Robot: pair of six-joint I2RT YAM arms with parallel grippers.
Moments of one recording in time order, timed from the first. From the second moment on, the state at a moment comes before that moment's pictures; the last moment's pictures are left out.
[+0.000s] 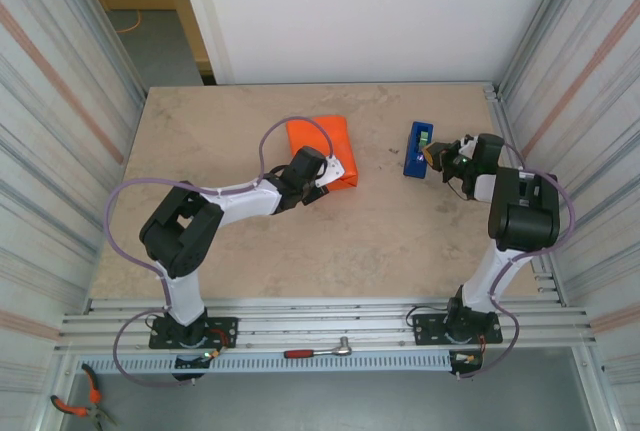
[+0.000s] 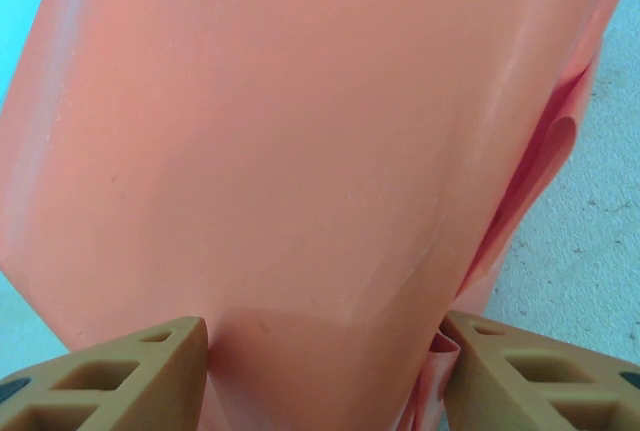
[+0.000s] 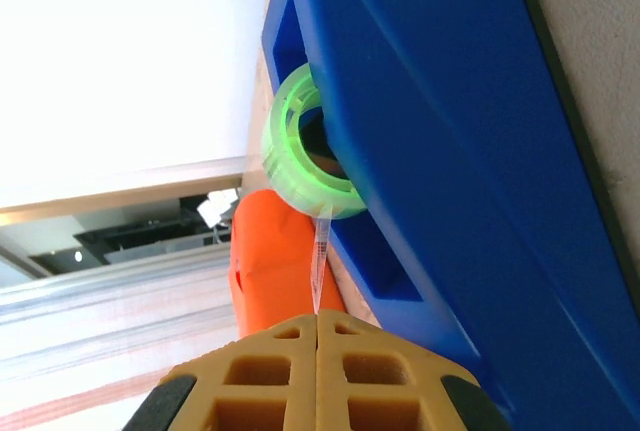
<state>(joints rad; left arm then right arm) -0.72 1.84 1.11 -0.05 -0.26 0.53 -0.20 1.85 0.84 0.50 -0.77 1.17</state>
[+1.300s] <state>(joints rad) -0.72 1.84 1.11 -0.05 -0.26 0.53 -0.15 1.63 0.55 0.51 -0.69 1.20</state>
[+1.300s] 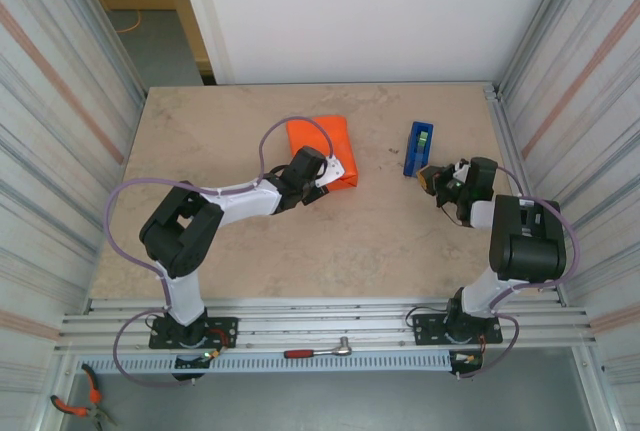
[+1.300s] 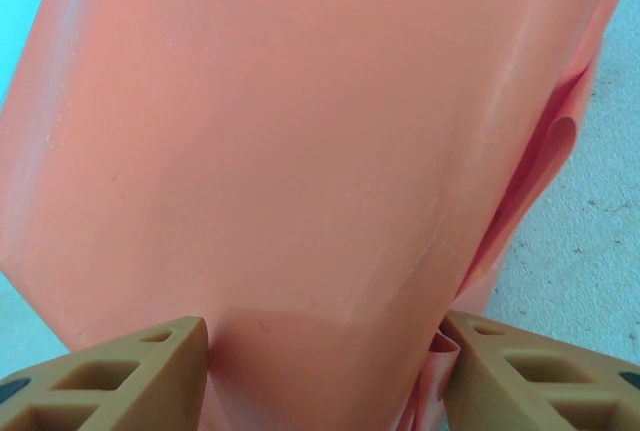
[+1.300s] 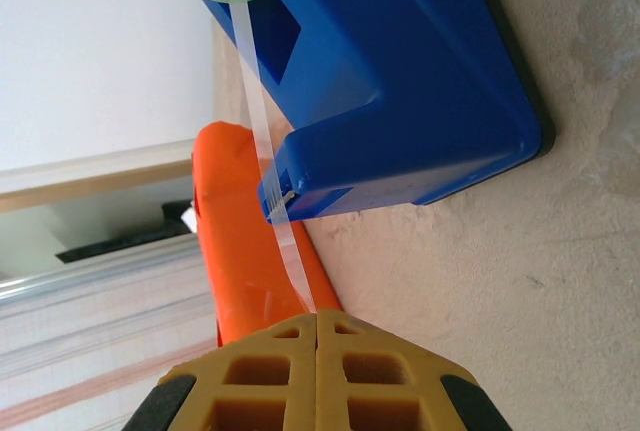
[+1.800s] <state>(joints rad) -0.72 1.84 1.11 -0.05 -0.26 0.53 -0.15 1.88 0.57 0.82 -0.71 1.25</state>
